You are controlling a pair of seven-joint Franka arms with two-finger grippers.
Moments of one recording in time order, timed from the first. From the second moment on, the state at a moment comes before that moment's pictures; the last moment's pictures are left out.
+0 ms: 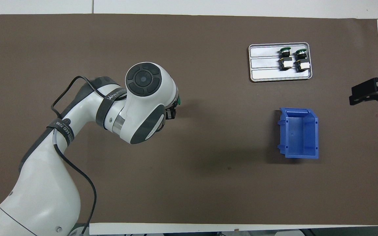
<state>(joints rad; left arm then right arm) -0.59 0.35 -0.10 -1.76 -0.02 2.21 -2.23 -0.07 -0.02 0.05 -1.55 -0.02 1.41 0.06</state>
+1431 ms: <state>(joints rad) -0.42 0.24 -0.10 -2.05 -1.02 2.36 -1.25 -0.07 -0.02 0.05 -1.55 -0.02 1.41 0.06</state>
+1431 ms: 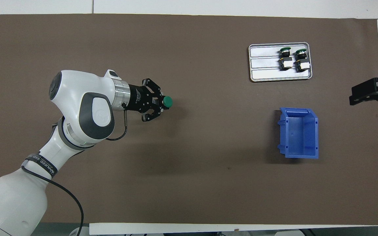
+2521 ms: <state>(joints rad) -0.36 0.24 -0.10 -2.16 -1.53 2.28 -0.72 -0.07 -0.02 0.05 -1.55 -0.02 1.41 0.06</state>
